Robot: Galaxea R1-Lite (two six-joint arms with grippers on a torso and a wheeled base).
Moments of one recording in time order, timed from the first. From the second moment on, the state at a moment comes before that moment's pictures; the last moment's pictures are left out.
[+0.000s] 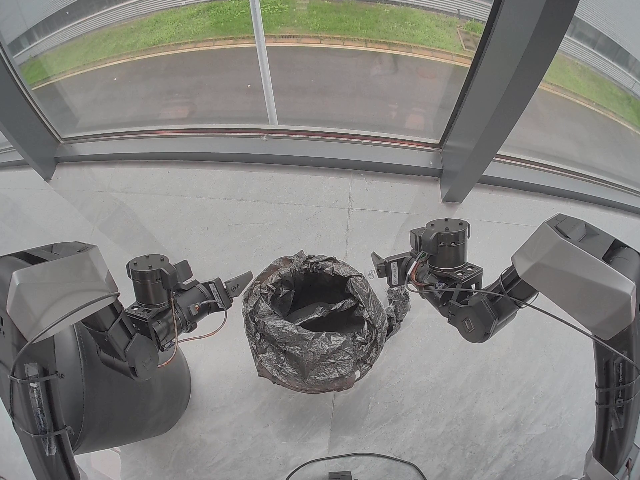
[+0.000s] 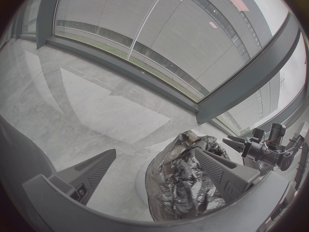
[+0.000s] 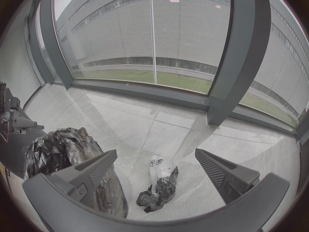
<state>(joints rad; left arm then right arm) -0.21 2.26 -0.76 -1.25 -0.21 -0.41 0.46 2.34 -1.19 -0.90 -0.28 -0.02</state>
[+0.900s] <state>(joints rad) -0.35 2.00 -0.56 -1.20 -0.17 -0.39 0.47 2.29 -1.16 -0.95 -0.27 0.11</state>
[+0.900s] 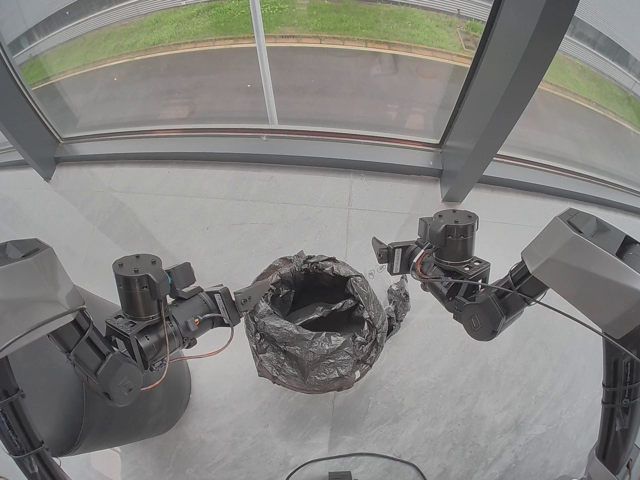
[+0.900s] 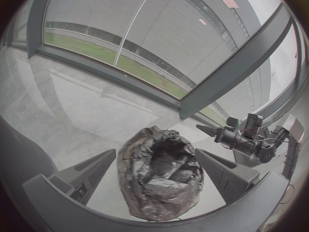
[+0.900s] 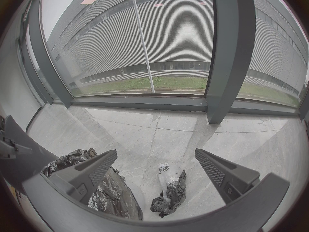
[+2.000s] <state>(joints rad) -0.63 2.34 -0.73 -1.16 -0.17 -0.49 0.45 2.30 -1.11 -1.03 -0.24 0.23</state>
